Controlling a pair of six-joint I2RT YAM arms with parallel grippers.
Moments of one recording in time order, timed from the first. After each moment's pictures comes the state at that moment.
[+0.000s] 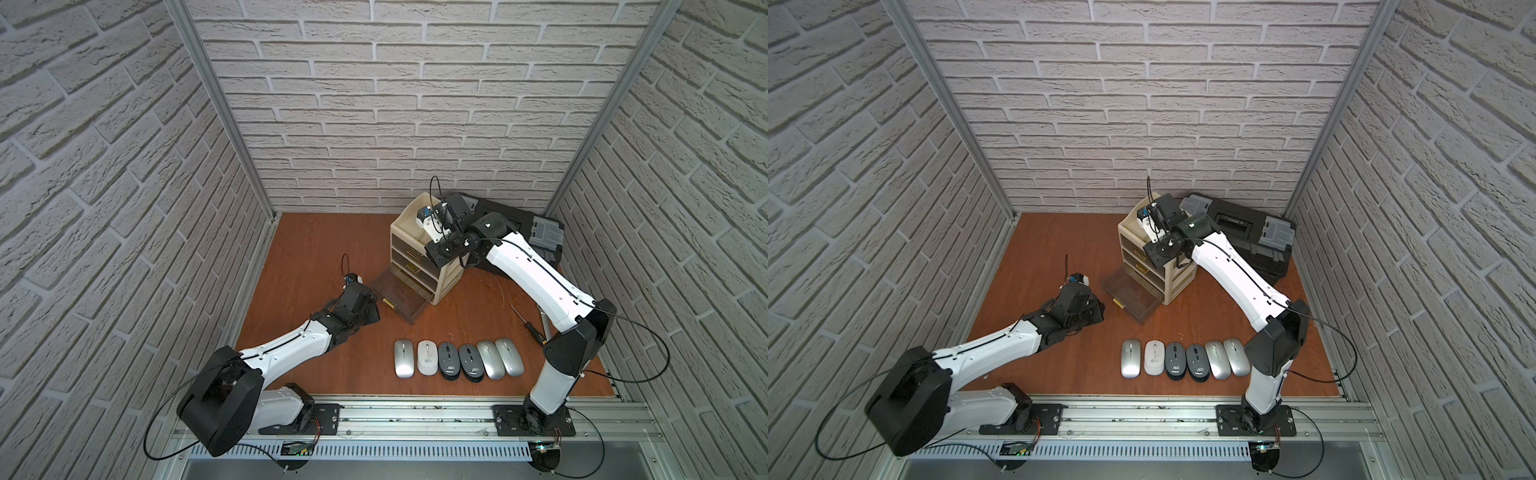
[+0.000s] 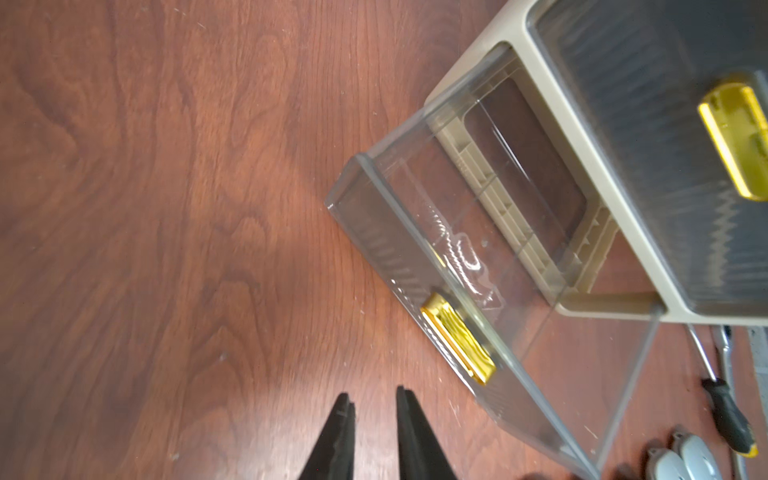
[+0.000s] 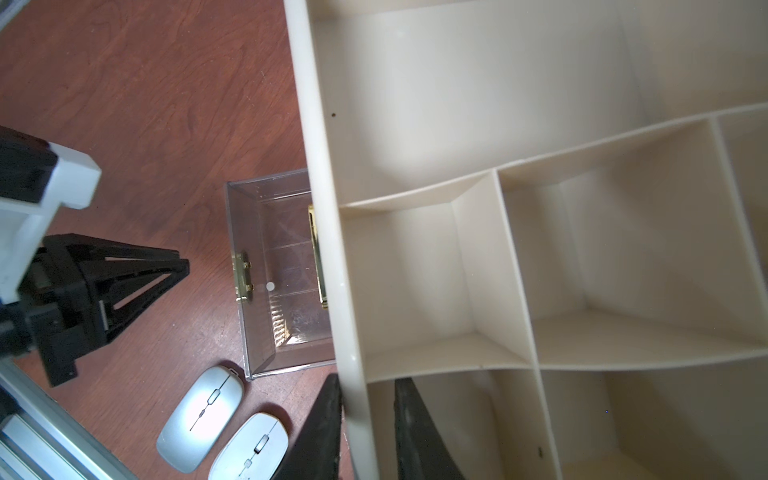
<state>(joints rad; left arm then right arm) -0.62 1.28 0.59 -0.11 -0.10 -0.75 0.56 1.78 1.92 -1.15 0.04 -0.05</state>
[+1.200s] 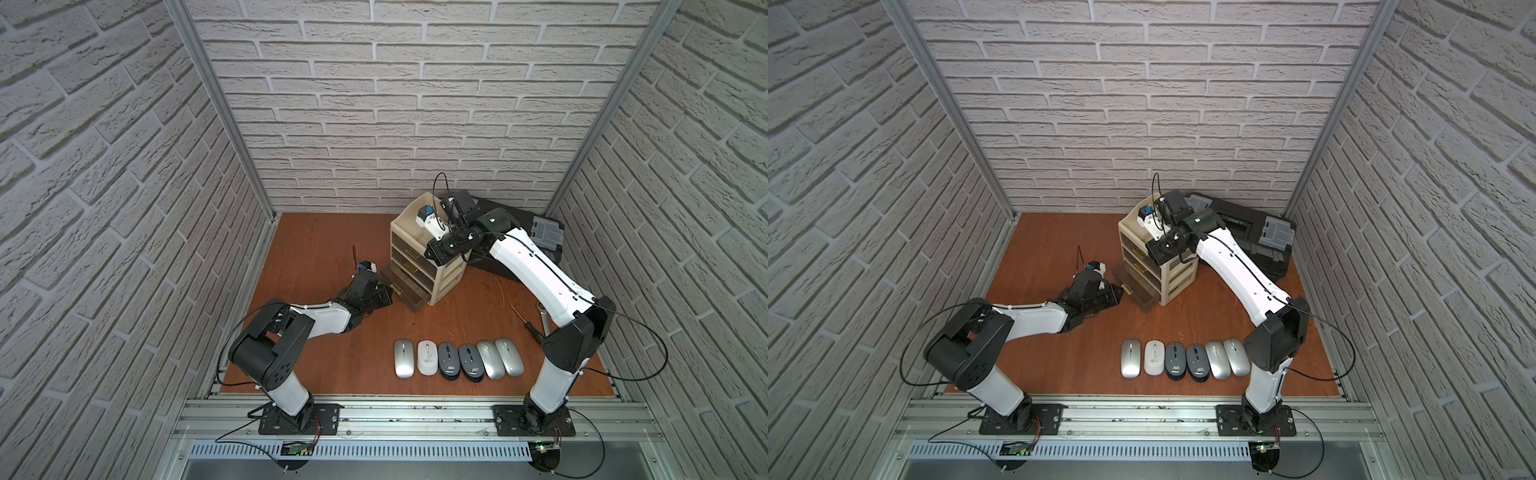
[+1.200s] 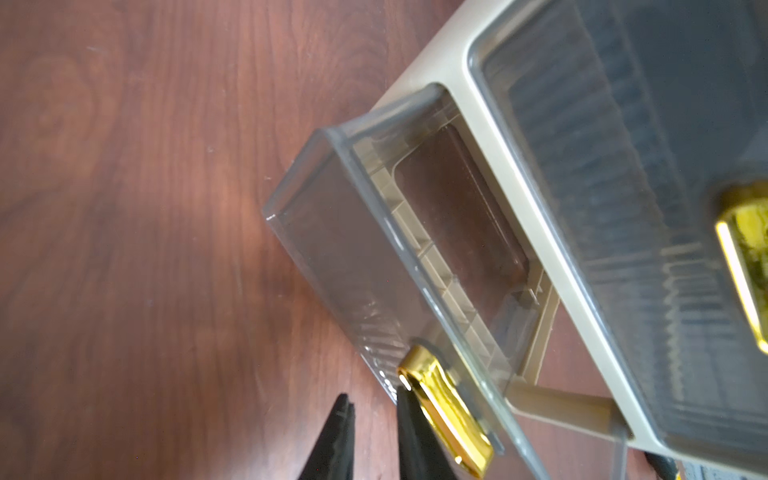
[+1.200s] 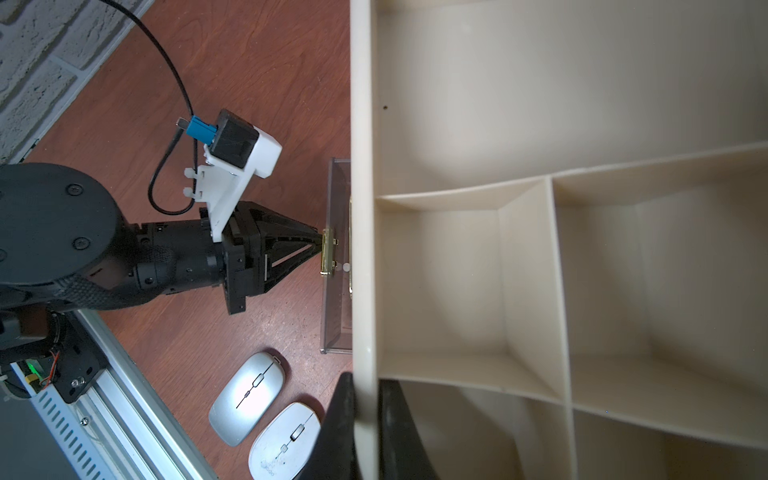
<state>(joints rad) -0.57 1.65 0.69 0.32 0.08 -0.75 0.49 1.80 1.93 -1.15 -0.18 -0.06</state>
